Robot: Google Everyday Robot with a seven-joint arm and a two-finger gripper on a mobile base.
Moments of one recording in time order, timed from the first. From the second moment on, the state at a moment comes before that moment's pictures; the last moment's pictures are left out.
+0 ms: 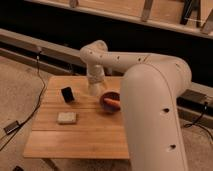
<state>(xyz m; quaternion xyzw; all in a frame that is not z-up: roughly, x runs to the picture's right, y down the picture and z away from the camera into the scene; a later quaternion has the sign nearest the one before) -0.048 0.001 0.845 -0.27 0.20 0.57 0.75</state>
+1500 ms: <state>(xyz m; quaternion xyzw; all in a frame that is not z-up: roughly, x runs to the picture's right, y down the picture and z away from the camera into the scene) -0.067 -0.045 0.940 -0.30 0.18 0.53 0.77</state>
